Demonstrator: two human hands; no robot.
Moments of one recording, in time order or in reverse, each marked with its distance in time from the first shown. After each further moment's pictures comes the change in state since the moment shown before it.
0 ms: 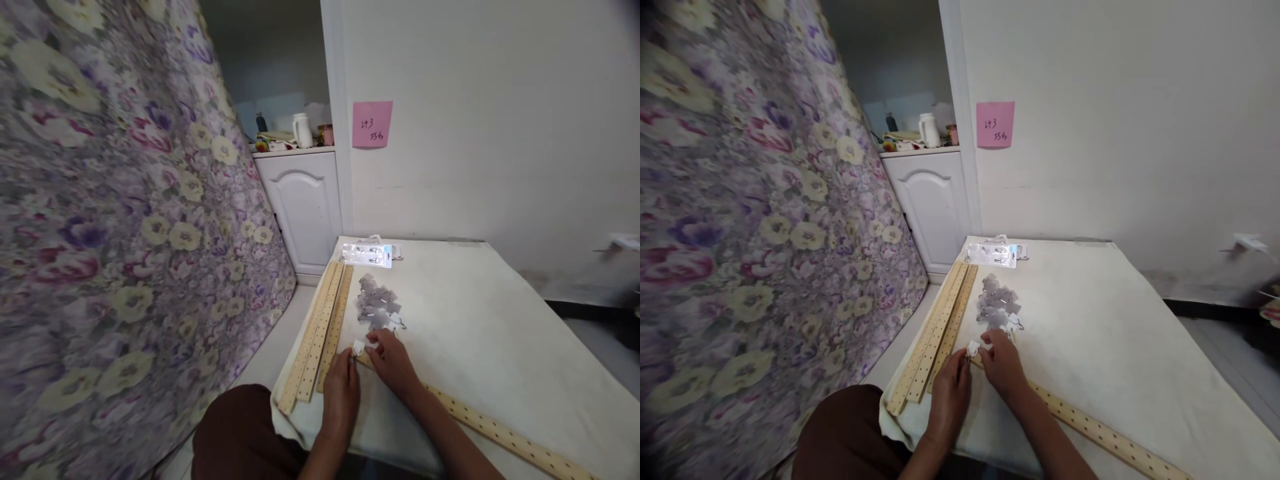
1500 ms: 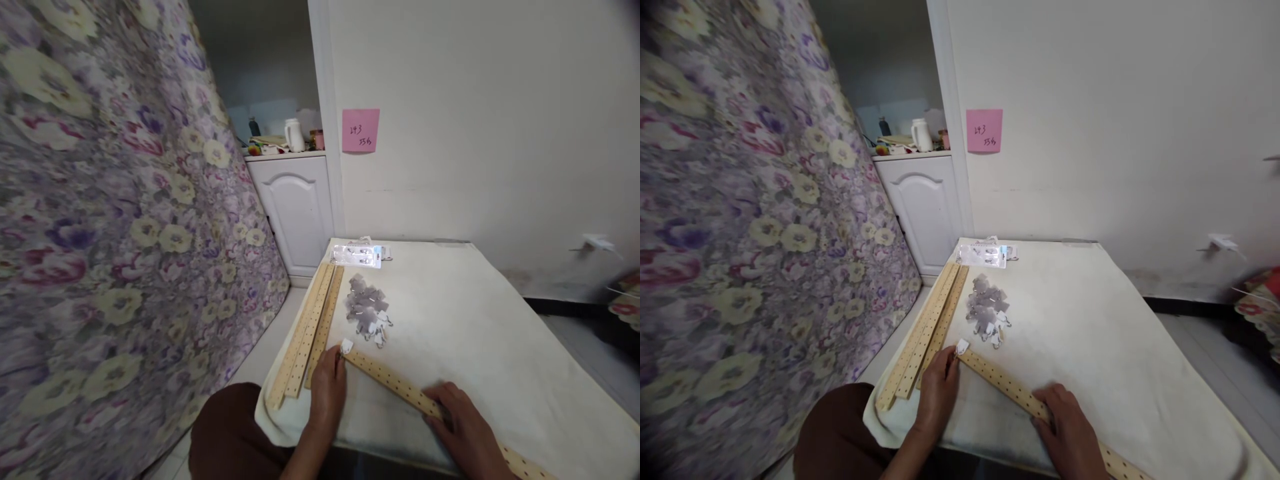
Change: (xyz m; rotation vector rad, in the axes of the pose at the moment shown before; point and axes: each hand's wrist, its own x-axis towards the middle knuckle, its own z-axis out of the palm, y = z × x) left_hand 0.004 0.007 -0.003 0.006 0.006 0.013; right_hand -0.128 0.049 -0.098 -0.245 -0.019 0.142
